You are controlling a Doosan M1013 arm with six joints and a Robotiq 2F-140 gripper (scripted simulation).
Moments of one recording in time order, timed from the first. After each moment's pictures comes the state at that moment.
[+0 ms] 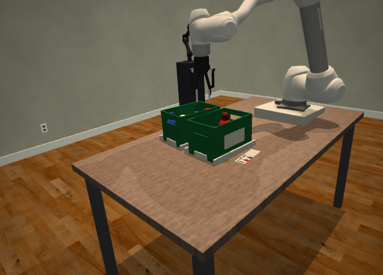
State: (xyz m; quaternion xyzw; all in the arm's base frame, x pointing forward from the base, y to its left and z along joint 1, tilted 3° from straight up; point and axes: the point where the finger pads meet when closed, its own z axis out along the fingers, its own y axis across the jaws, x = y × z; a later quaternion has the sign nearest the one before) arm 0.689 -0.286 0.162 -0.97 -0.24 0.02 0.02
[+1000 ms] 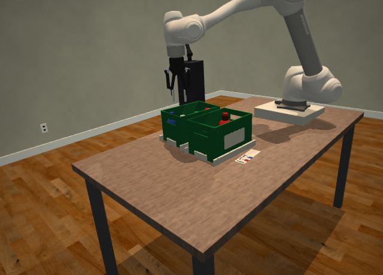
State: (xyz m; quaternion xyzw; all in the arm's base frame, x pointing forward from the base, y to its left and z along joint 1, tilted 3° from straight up) arm 0.736 -0.406 0.156 -0.97 -0.24 0.02 0.02
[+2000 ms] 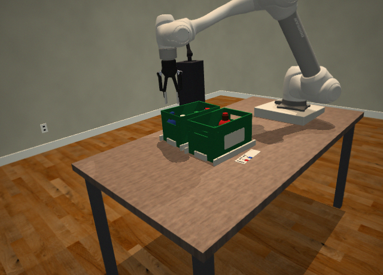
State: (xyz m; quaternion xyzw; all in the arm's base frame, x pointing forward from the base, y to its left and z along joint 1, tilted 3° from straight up) arm 0.751 -0.446 0.142 -0.97 -0.24 0.02 0.02
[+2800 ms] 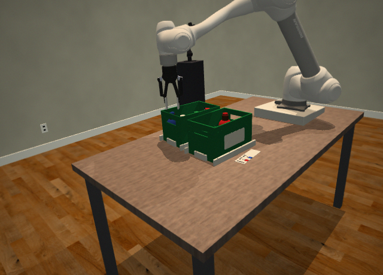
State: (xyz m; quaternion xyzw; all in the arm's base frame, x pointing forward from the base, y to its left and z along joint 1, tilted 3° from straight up) arm 0.750 -0.445 0.113 -0.97 -0.24 0.02 0.02
